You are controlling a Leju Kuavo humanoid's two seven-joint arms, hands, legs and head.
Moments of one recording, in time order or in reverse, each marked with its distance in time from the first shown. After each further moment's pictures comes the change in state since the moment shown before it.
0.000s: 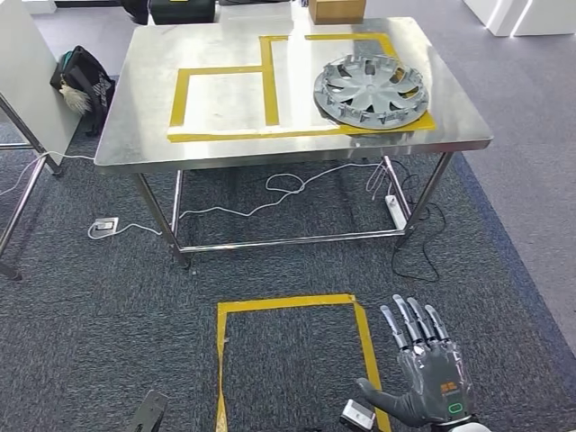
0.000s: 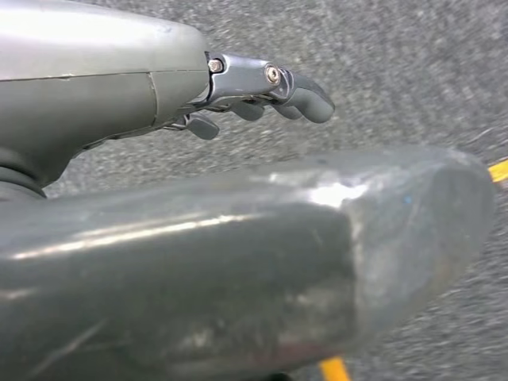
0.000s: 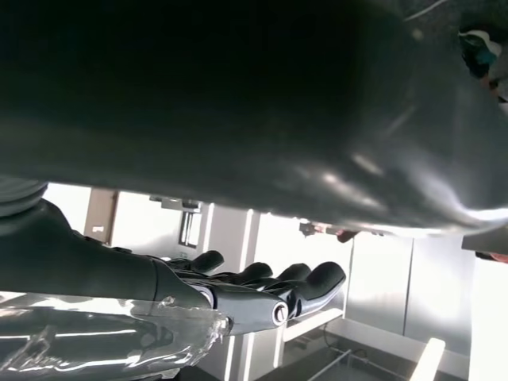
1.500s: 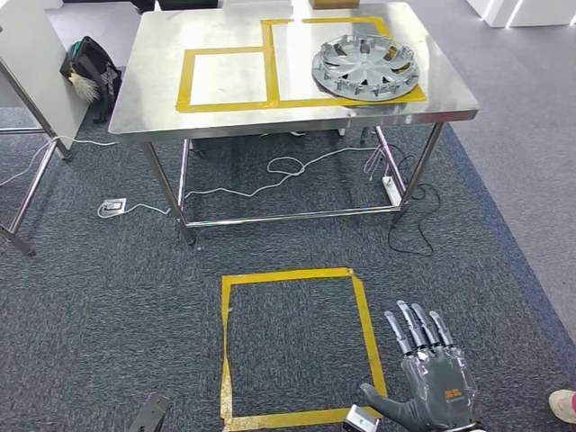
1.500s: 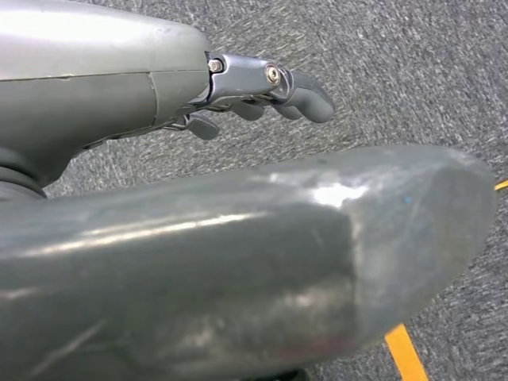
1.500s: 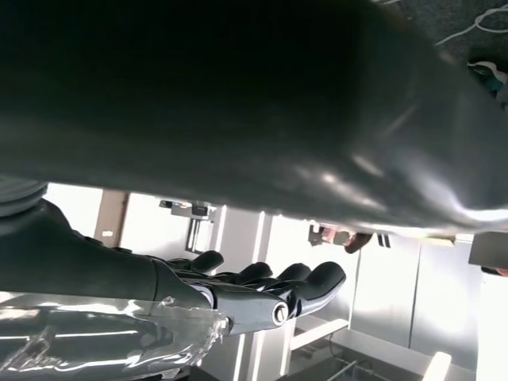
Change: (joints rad) left arm 0.009 -0.005 -0.005 0.000 0.010 0.014 0.009; right arm 0.045 -0.006 -0.027 -0.027 0.000 0.035 0.001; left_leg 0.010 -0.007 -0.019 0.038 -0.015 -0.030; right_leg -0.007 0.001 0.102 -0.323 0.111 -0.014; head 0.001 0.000
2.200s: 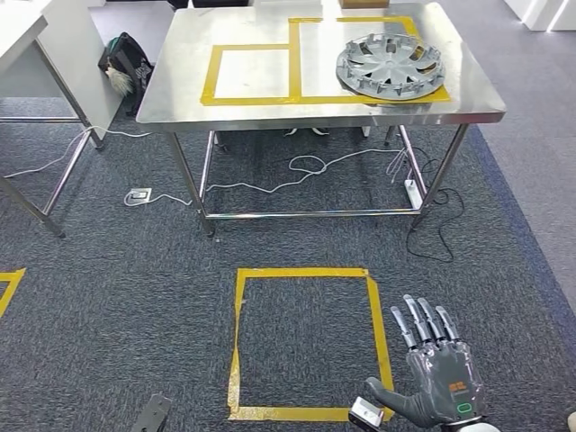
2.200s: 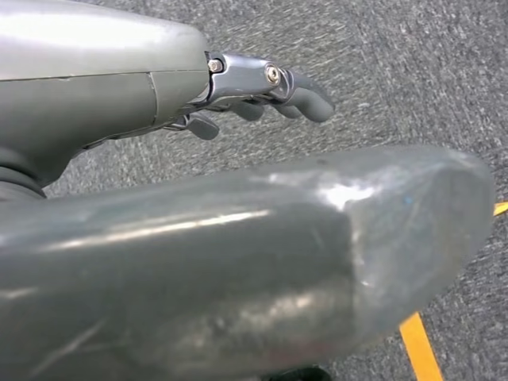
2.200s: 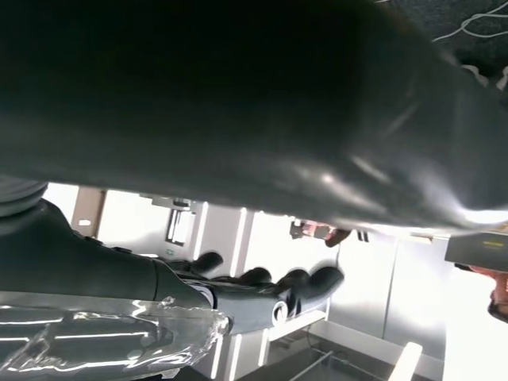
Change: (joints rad) left arm 0.010 0.000 -0.015 0.000 0.011 0.000 0.005; right arm -0.010 -0.011 -0.021 -0.007 0.000 0.047 0.000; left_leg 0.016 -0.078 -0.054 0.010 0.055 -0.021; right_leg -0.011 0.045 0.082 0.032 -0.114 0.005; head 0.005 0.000
